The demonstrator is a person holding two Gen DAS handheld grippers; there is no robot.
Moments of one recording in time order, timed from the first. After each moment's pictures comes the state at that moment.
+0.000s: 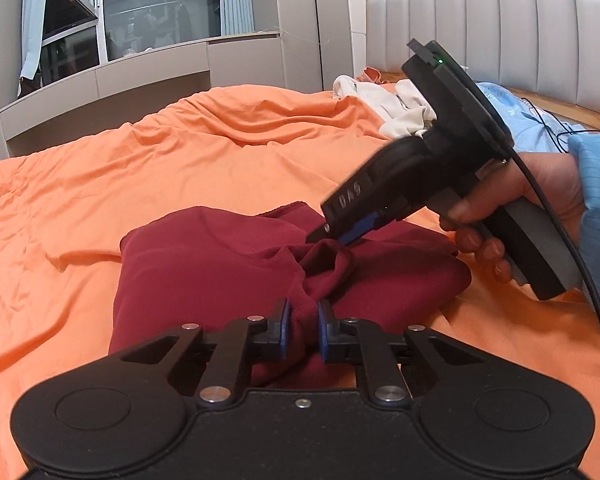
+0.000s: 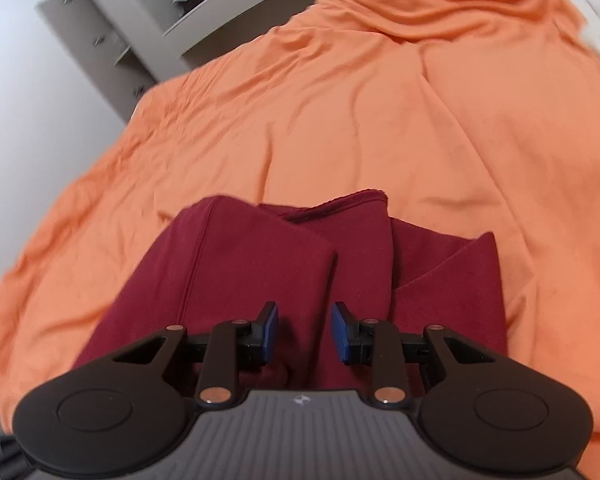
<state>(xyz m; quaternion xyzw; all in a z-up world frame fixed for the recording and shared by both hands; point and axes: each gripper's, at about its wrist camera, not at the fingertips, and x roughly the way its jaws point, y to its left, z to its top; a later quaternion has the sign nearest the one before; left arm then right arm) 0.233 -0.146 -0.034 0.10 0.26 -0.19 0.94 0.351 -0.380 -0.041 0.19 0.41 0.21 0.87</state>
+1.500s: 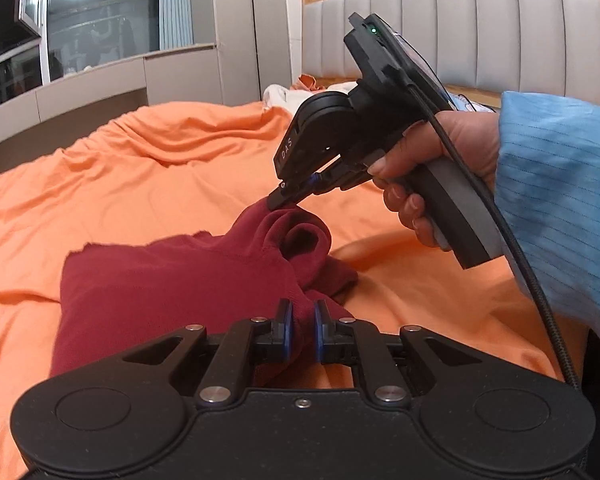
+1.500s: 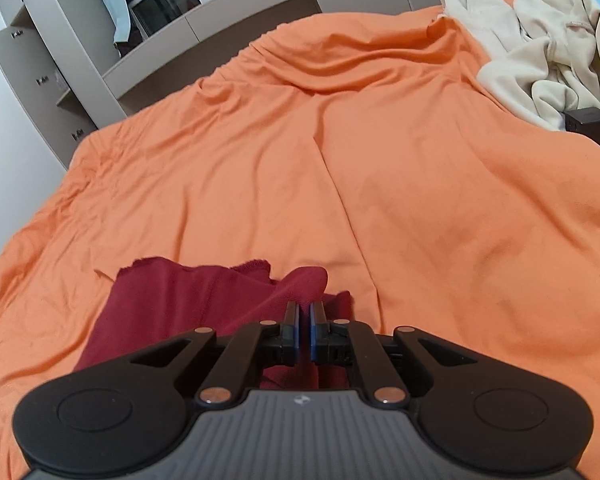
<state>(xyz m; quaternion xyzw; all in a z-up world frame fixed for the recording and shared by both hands) 0.231 -0.216 -0.036 0.11 0.25 -0.28 0.92 0.337 -0.447 -0.013 0.18 0.38 0.10 0.90</state>
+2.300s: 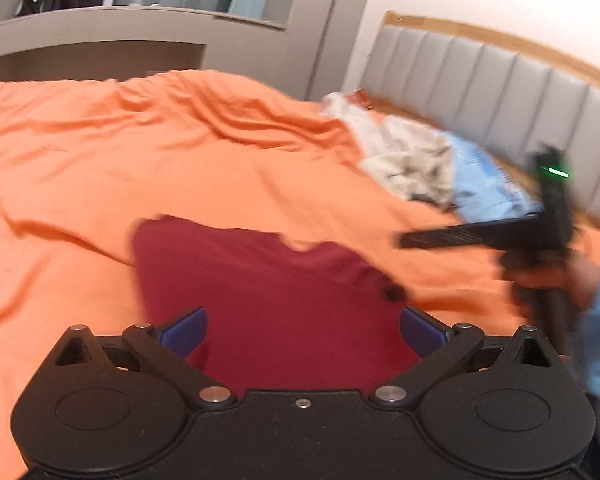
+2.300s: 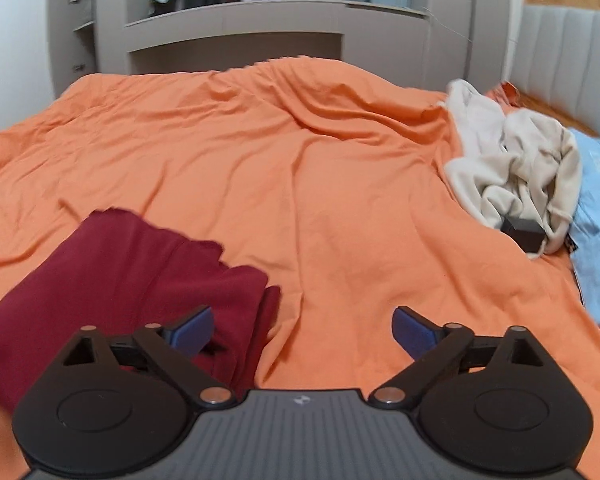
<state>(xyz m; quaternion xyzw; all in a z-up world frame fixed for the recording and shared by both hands) 0.289 -0.101 0.001 -0.03 0.31 -0.24 0.92 0.270 -0.438 0.017 -0.03 0.32 0.06 0.94</state>
